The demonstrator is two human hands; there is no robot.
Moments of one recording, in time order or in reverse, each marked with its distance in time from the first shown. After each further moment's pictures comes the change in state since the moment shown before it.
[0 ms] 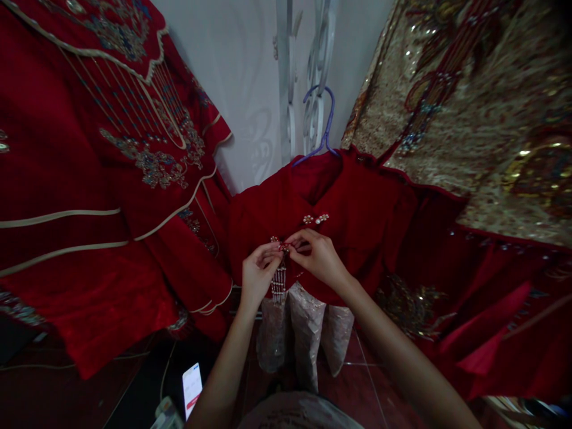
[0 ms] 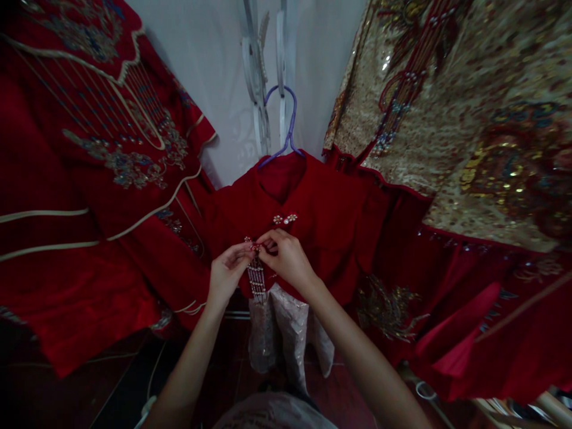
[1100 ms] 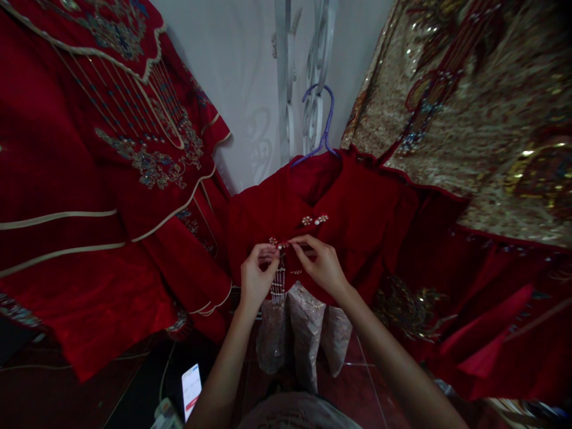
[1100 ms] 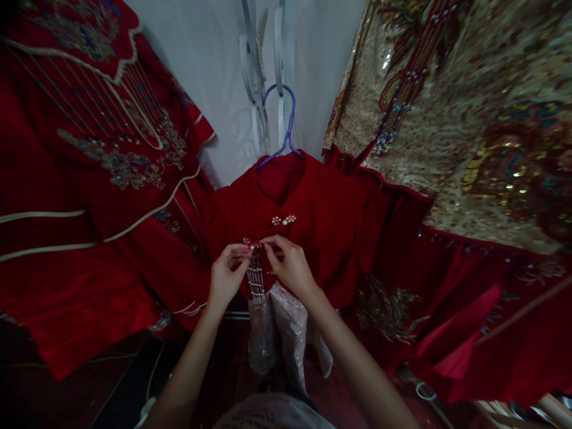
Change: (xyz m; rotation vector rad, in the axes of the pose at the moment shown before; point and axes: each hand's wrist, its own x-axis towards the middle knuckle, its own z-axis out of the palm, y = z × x) left_hand 0.002 -0.013 -0.006 0.321 0.032 0.183; right_hand -0.016 0.012 0.009 0.140 0.123 0.027
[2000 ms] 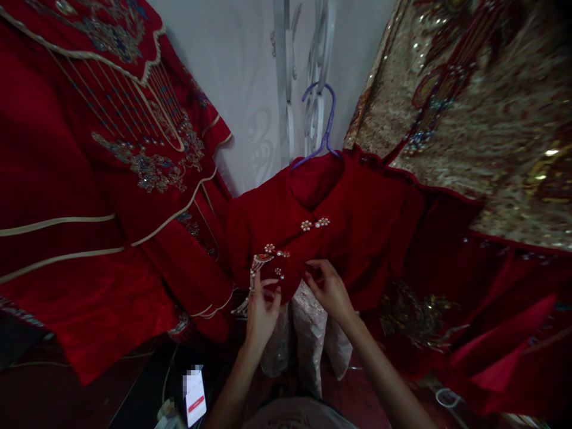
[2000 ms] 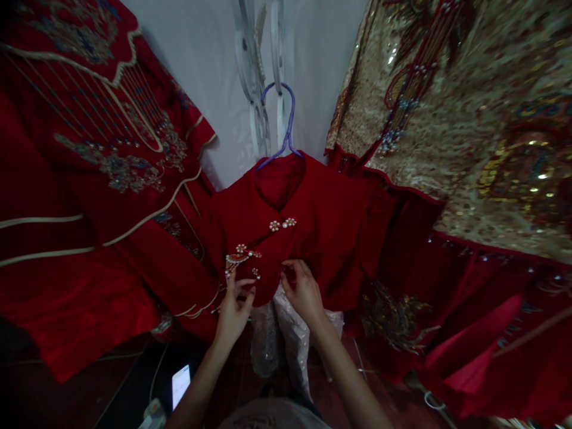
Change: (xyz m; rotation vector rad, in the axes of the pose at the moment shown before) left_hand -0.067 -0.046 0.002 0.114 -0.027 -0.239; right_hand -0.055 0.065 0.007 -0.258 0.056 0.169
